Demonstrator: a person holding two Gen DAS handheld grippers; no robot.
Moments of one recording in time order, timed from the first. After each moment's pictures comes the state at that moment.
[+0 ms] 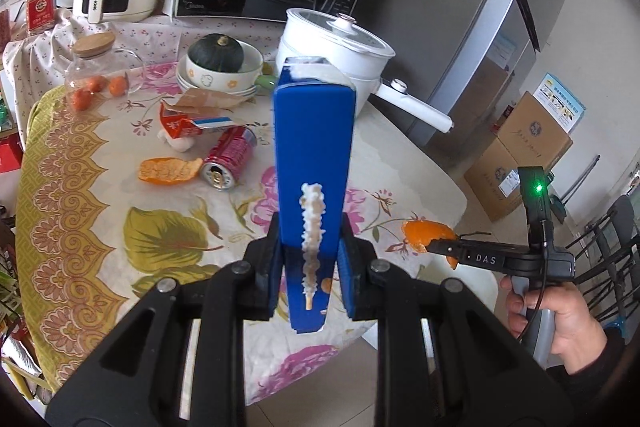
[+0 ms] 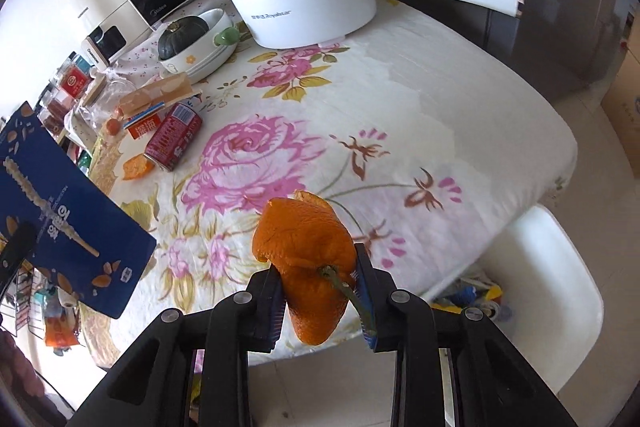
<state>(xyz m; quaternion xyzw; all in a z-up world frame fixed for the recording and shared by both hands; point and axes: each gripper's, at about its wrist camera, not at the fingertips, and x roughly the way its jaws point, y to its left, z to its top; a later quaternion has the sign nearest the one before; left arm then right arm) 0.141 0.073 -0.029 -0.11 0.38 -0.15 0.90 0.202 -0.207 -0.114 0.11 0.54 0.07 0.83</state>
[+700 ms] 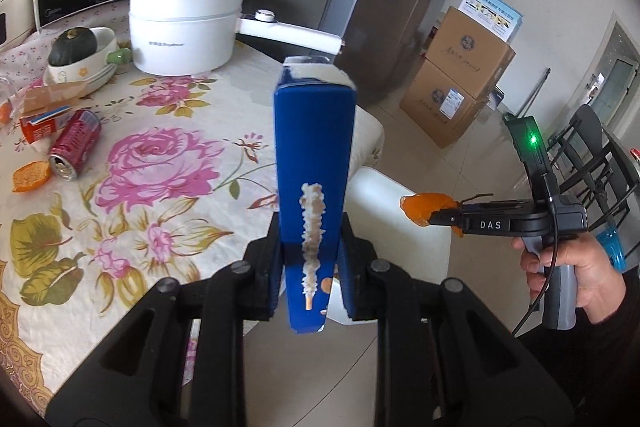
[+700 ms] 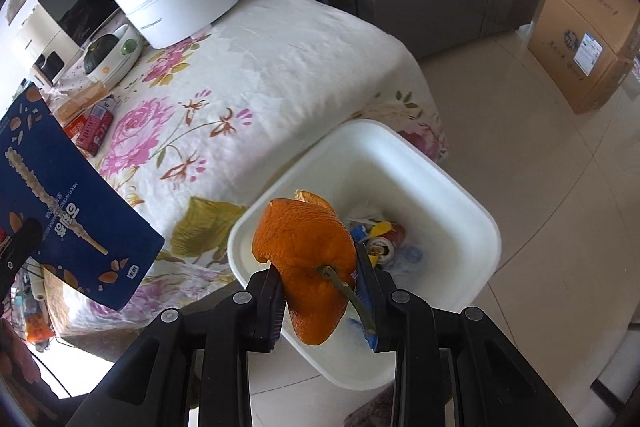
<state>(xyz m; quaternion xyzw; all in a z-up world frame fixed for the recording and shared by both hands) 0.120 -0.076 -0.053 -0.02 0.42 -0.29 0.86 0.127 -0.351 -0.125 0.12 0.57 -0.02 0.81</state>
